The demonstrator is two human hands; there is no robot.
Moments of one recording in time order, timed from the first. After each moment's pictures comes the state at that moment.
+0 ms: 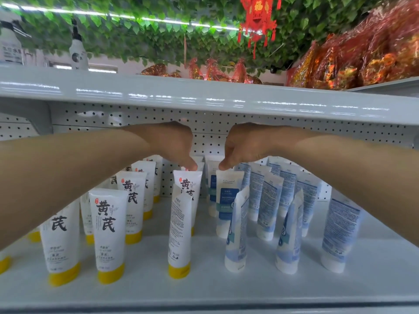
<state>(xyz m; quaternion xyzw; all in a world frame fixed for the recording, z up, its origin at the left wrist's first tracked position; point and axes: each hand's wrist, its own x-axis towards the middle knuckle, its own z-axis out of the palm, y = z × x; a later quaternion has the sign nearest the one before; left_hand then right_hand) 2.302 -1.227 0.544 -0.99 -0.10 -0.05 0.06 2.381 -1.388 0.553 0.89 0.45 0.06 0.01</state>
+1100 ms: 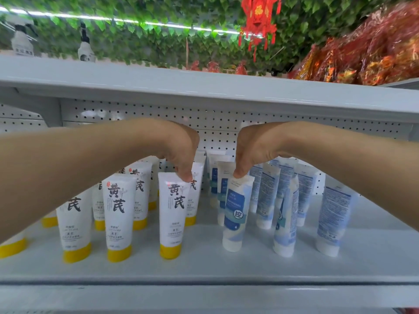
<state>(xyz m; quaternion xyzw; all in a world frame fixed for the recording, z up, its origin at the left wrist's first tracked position) 2.256 -1.270 0.536 -0.99 -0.15 0.03 0.03 2.339 -1.414 0.544 0.93 0.37 0.01 0.03</state>
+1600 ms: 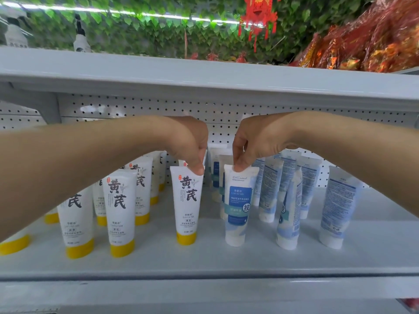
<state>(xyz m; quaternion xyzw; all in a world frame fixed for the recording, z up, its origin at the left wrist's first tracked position) 2.265 -1.269 0.534 -1.00 -0.07 -0.01 0.02 2.333 -1.423 0.545 0.90 0.43 0.00 0.00</state>
